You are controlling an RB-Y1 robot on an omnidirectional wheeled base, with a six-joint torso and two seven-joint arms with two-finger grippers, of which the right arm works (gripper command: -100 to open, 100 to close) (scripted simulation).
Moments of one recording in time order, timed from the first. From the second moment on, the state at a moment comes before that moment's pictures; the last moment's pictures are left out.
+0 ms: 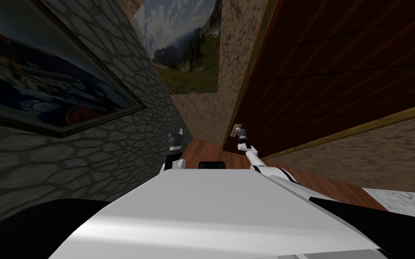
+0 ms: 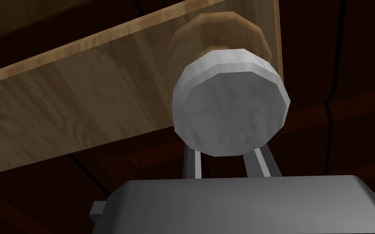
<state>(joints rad) -0.28 -0.31 -0.13 -0.79 -0.29 -0.52 -0.26</state>
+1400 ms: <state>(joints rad) -0.26 -0.25 -0.14 -0.85 -0.53 -0.48 -0.58</state>
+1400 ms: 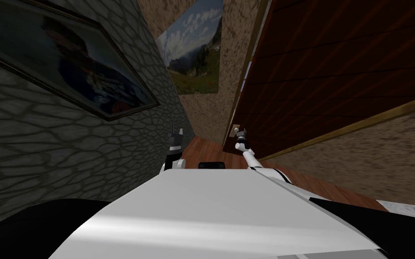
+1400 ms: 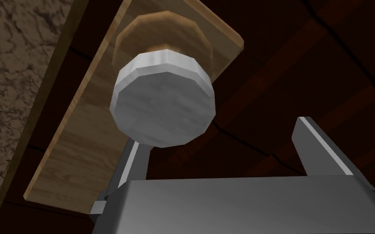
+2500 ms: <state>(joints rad) -0.27 -0.11 -0.13 -0.93 -0.74 -0.47 -0.85</state>
